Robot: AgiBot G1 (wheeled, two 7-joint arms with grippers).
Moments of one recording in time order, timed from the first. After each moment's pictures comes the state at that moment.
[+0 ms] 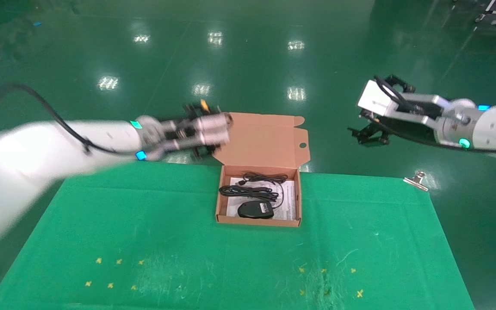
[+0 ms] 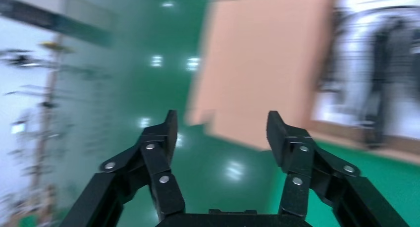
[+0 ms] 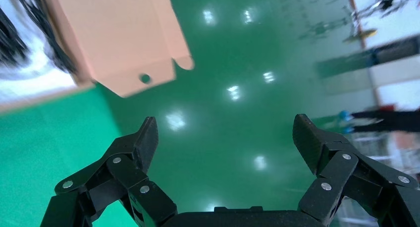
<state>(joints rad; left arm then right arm) -1.65 1.26 1.14 -0.68 1.59 0.51 0.06 1.70 -0.82 -1.12 1.02 -1.74 -0.57 0.42</state>
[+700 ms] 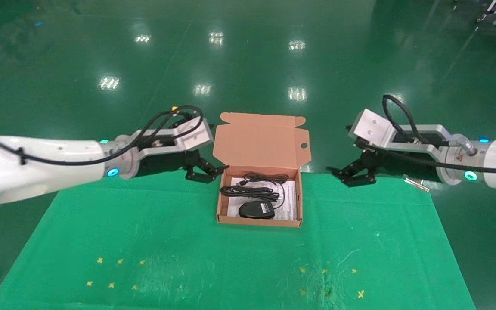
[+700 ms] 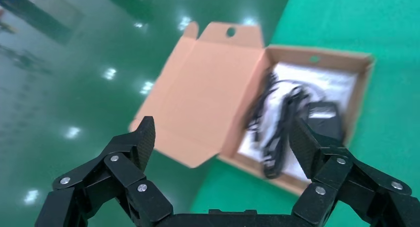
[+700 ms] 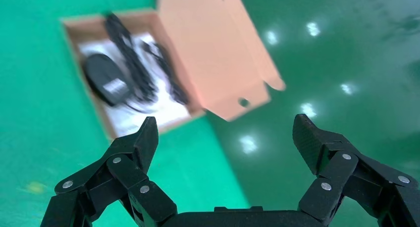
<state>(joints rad) -1.54 1.08 0.91 -0.83 1.37 0.74 -0.01 1.57 -0.77 -0.90 1.09 -1.50 -0.83 0.34</state>
